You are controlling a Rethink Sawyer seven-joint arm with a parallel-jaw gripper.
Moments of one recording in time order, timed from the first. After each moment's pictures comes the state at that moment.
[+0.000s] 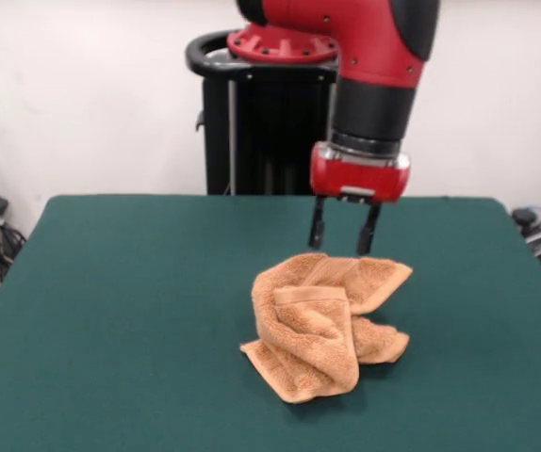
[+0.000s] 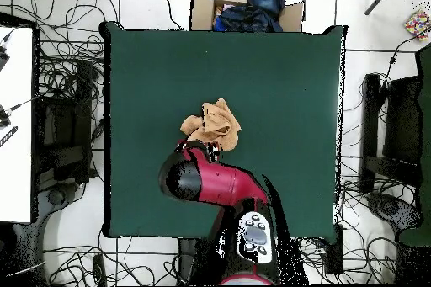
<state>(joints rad) -0.08 -0.68 -0.11 1.93 0.05 0.10 1.57</state>
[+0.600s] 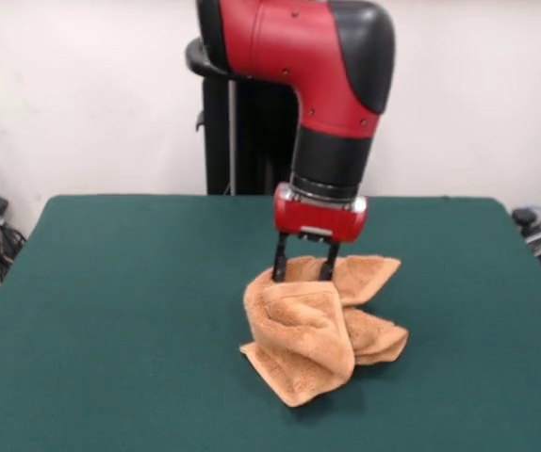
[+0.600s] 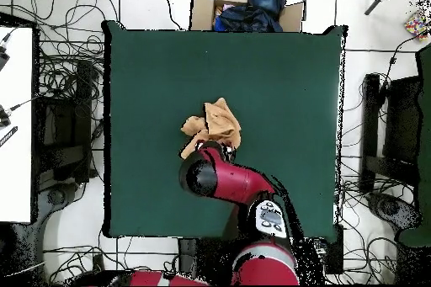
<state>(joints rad) -0.14 -0.54 -0.11 1.91 0.05 -0.03 1.57</state>
